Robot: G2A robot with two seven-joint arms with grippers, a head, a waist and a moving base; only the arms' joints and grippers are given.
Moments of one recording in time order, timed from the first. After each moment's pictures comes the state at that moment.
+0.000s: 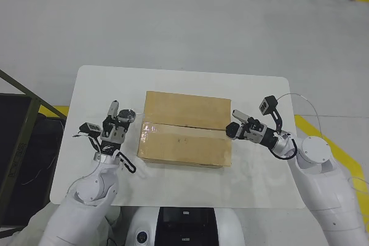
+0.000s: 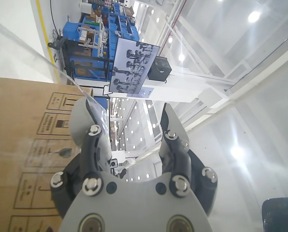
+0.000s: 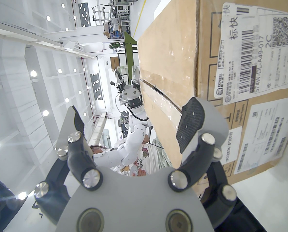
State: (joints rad) left arm 1.68 -1.02 -1.34 -1.85 -0.57 -0.48 0.08; right arm -1.26 -1.09 1.31 -1.58 0.45 0.01 0.92
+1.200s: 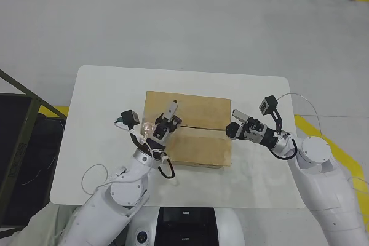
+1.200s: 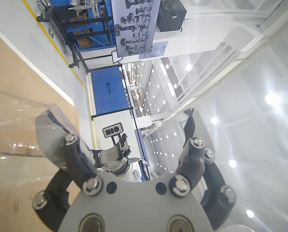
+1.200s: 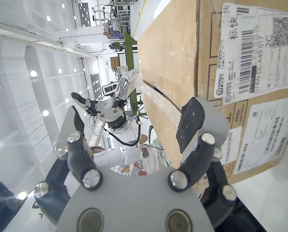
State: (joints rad) left arm 1.53 -1.11 -1.06 -2.04 -0.07 -0.15 0.18; right arm -1.26 -1.09 1.31 -1.58 0.45 0.01 0.92
